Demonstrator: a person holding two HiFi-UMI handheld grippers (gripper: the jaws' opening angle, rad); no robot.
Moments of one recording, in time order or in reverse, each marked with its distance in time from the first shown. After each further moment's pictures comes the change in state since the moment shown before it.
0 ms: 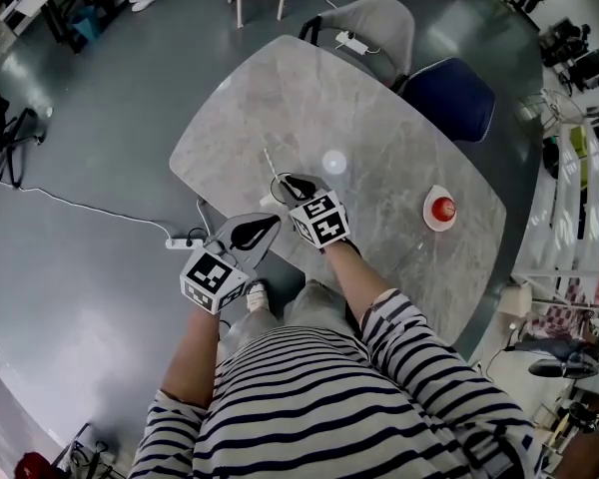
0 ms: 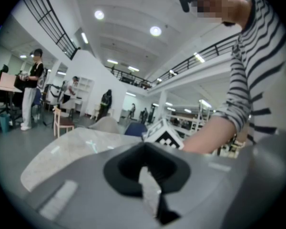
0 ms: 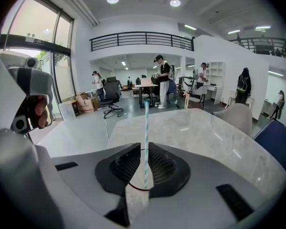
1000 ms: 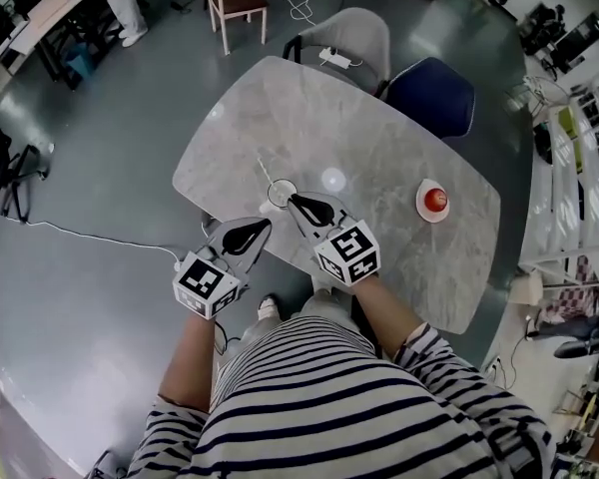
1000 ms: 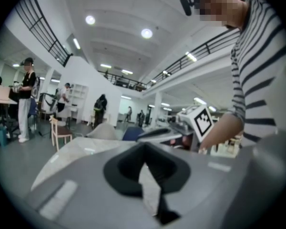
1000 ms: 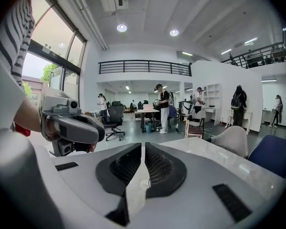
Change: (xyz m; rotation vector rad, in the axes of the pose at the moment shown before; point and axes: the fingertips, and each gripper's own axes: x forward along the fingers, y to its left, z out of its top) left arm -0.031 -0.016 0.032 0.090 -0.026 -0.029; right arm -0.130 0.050 0.074 -0.027 -0.311 0.003
